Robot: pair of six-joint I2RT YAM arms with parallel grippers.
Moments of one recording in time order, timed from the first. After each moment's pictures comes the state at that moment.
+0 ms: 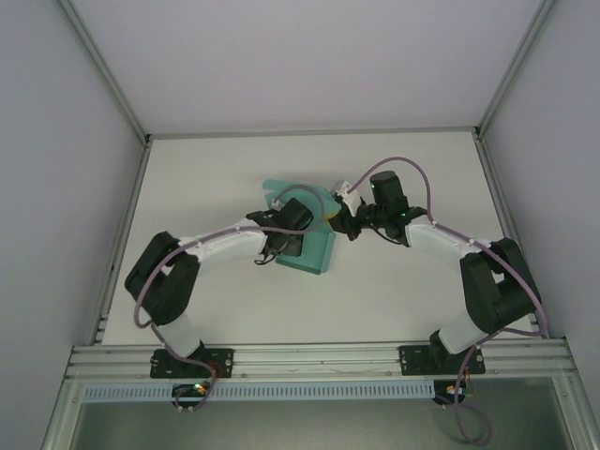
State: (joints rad) left arm -0.83 1.70 1.11 -0.60 -0.32 -0.58; right arm 0.36 1.56 0.91 -0.01 -0.69 -0.30
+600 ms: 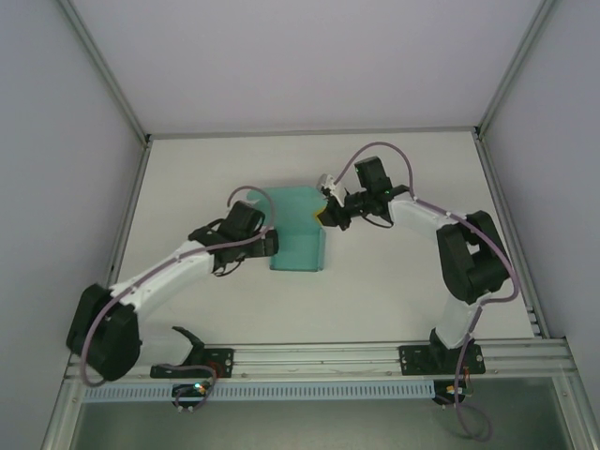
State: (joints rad) left arm -0.64 1.26 0.83 -0.56 -0.18 -0.60; right arm 0.36 1.81 1.19 -0.21 -0.85 -0.47
